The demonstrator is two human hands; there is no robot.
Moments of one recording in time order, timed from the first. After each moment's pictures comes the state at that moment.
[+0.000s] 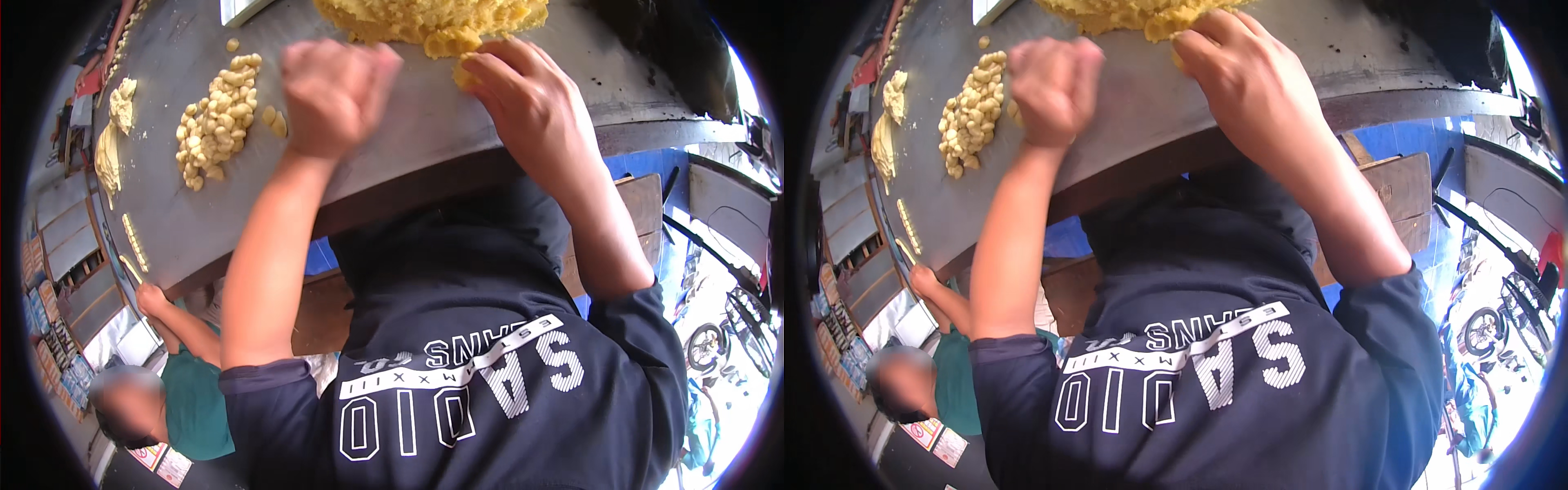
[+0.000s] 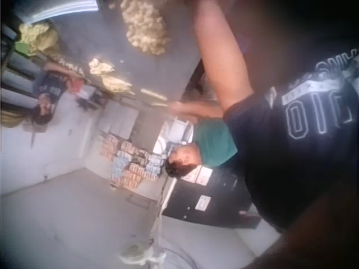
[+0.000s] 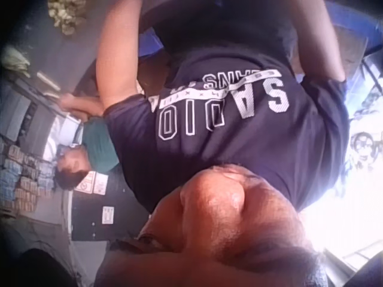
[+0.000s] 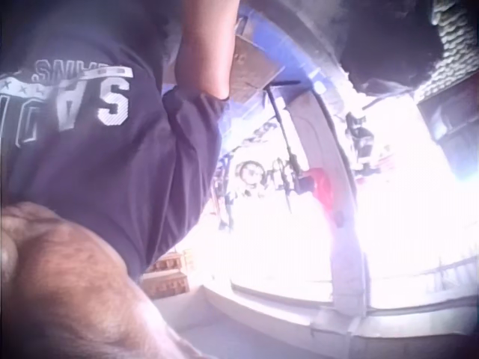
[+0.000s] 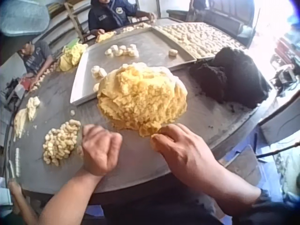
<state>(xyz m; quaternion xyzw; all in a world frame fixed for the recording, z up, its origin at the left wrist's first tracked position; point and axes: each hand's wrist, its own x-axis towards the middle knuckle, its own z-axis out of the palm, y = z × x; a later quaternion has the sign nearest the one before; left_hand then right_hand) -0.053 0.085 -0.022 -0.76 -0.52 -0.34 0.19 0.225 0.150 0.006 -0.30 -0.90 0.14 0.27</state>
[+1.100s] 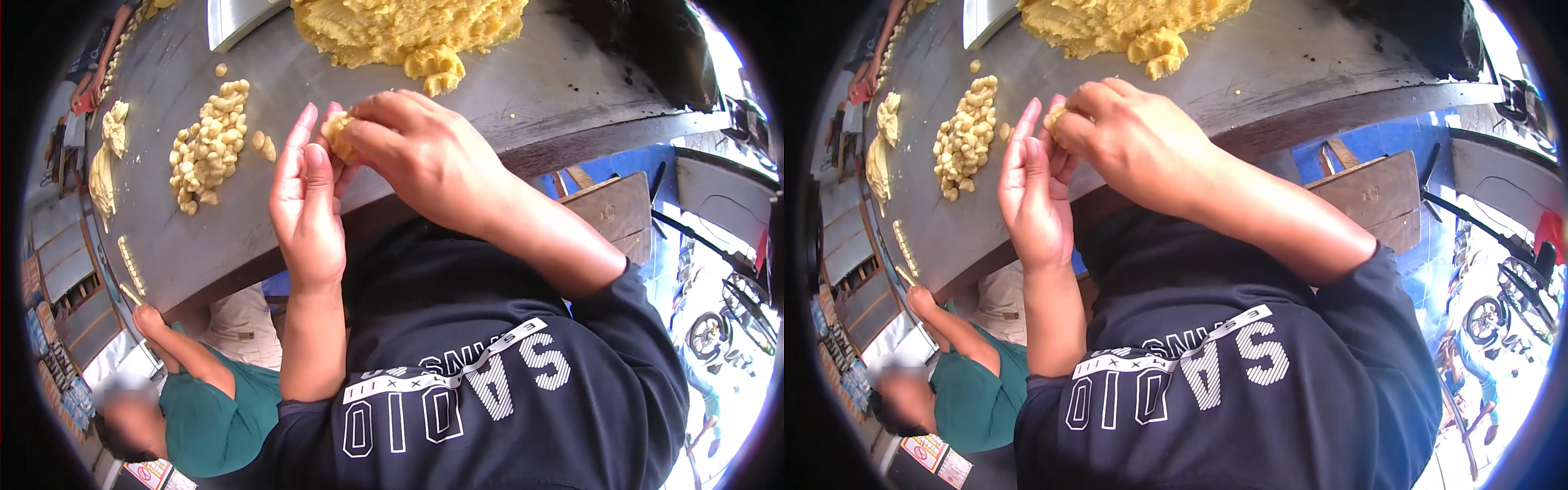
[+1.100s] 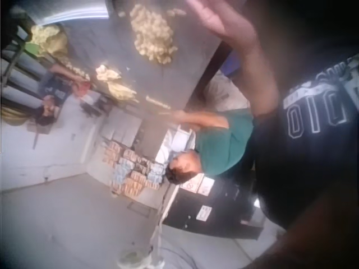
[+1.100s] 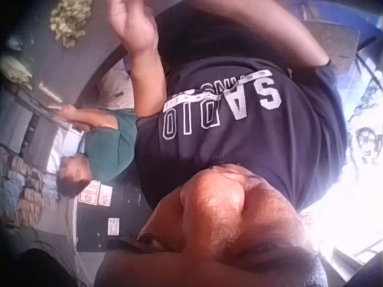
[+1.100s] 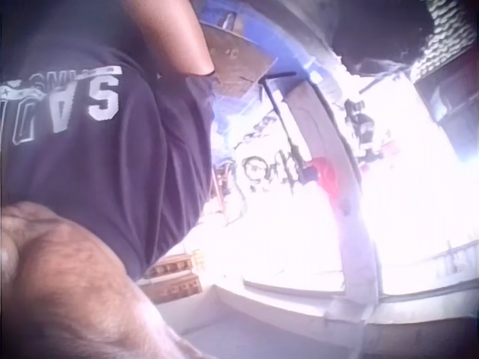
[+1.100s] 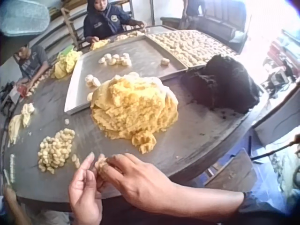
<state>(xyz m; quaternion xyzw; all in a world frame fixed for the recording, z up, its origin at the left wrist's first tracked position) 0.016 -0.002 0.017 -0.30 -0.58 -0.64 -0.40 0.168 0.114 0.010 -0.18 -0.87 0.30 0.34</state>
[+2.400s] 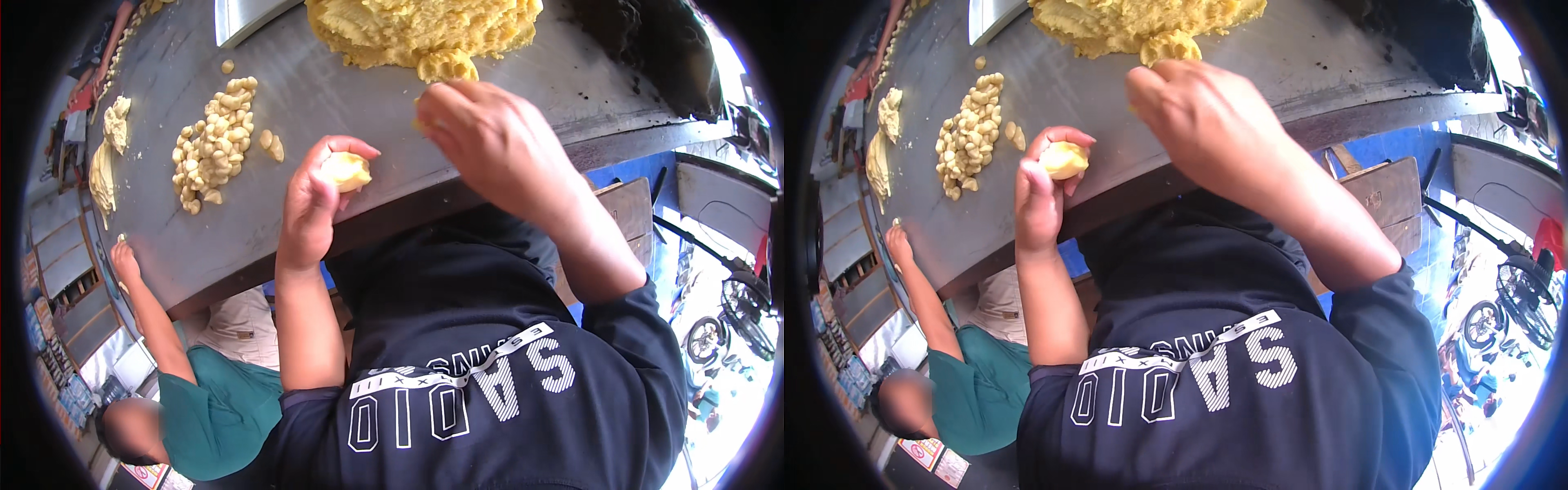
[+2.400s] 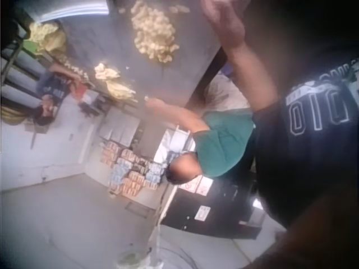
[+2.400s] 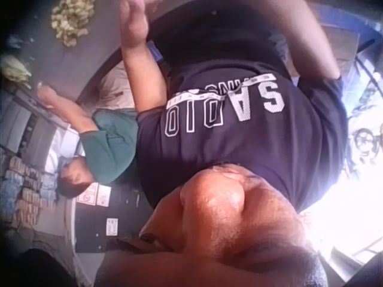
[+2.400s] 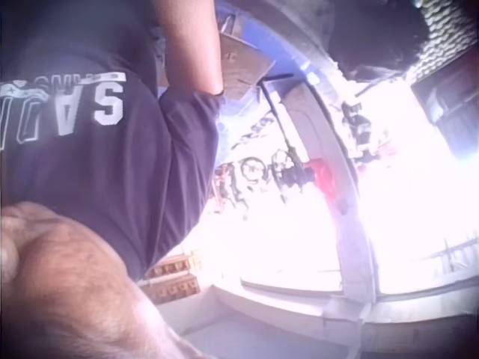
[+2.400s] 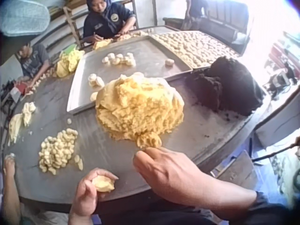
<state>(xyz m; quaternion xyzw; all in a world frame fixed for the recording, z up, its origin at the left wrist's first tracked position) -0.035 -0.011 -0.002 -0.47 -0.52 -0.52 -0.49 0.203 0.141 0.026 -0.28 -0.92 0.24 0.15</state>
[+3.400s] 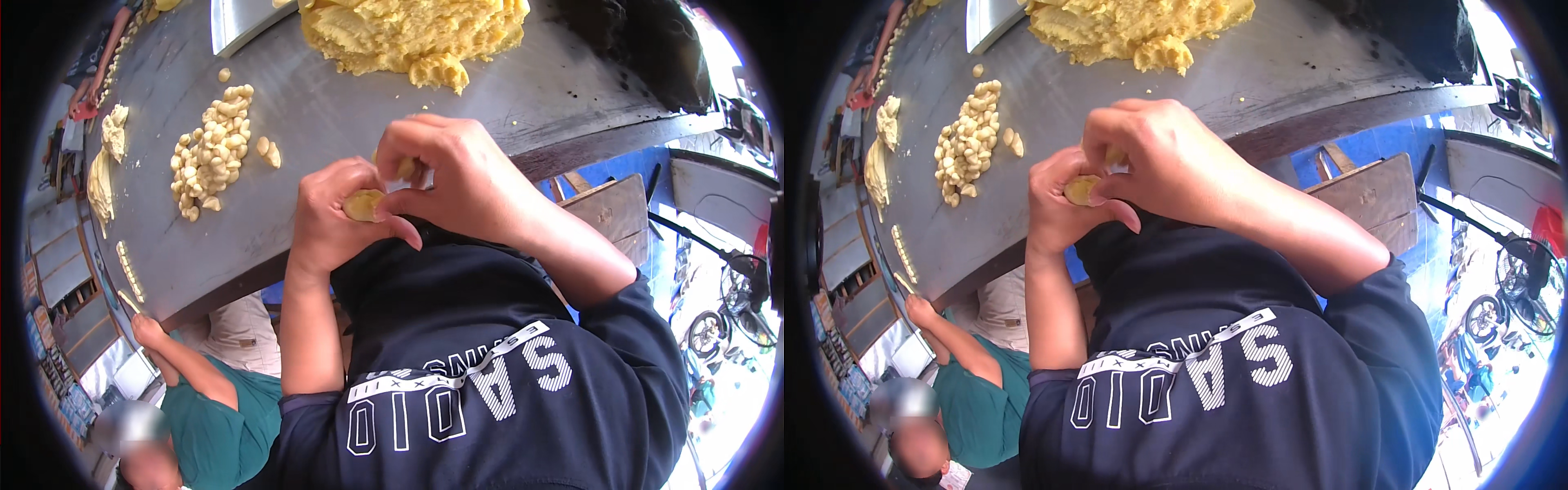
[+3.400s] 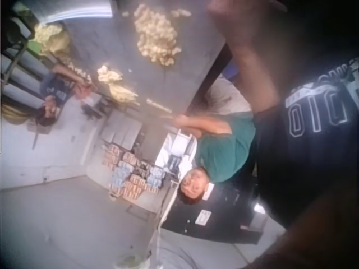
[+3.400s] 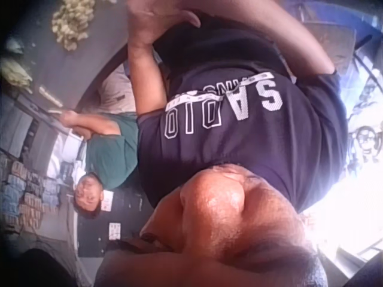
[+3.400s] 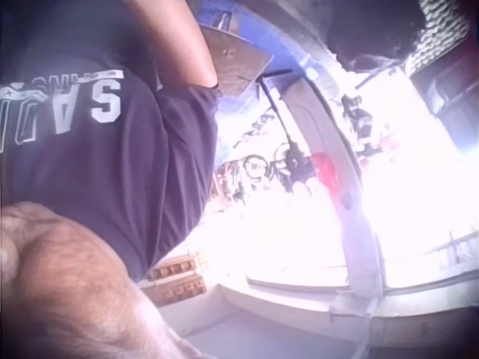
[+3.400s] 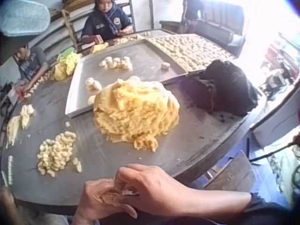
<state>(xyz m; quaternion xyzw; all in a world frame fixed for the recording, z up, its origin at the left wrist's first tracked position) -0.017 0.004 0.000 -0.65 -0.57 -0.43 -0.28 0.186 0.116 0.030 -0.18 -0.81 0.50 0.25</state>
